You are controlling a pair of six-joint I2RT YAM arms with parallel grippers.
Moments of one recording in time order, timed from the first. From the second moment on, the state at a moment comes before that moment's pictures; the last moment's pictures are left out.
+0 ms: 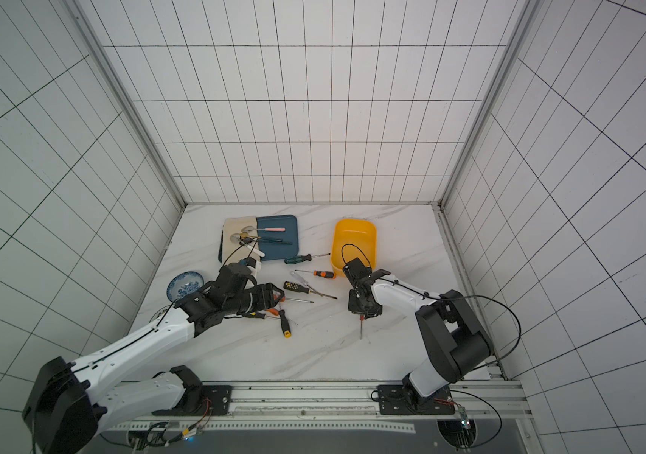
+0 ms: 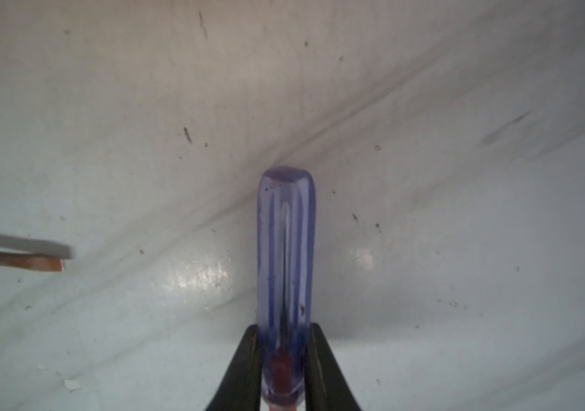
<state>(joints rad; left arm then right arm) -0.62 1.11 0.71 -0.38 0.17 -0.77 0.64 1.56 0.84 -0.66 0.10 0.63</state>
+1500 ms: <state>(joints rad) -0.63 1.05 0.68 -0.32 0.22 -0.78 0.55 1.60 1.39 -0.85 0.00 0.48</state>
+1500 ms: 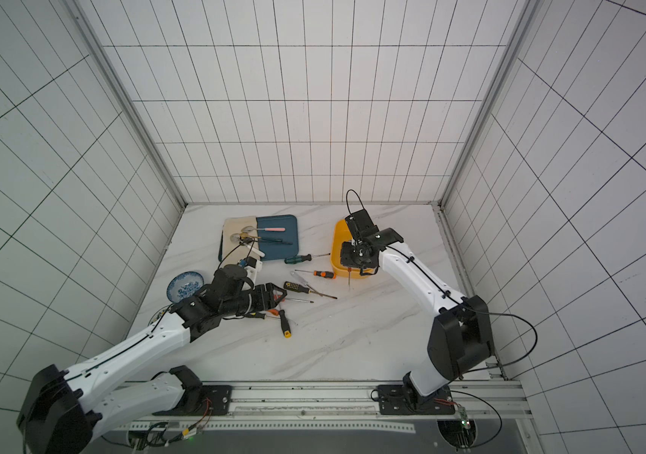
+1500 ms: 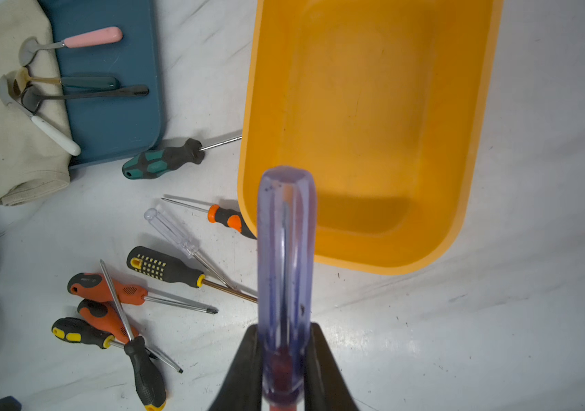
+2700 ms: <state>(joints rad) -0.62 0.99 0.64 -0.40 0.19 -0.79 0.44 2.27 1.92 -0.83 -0.12 0.47</state>
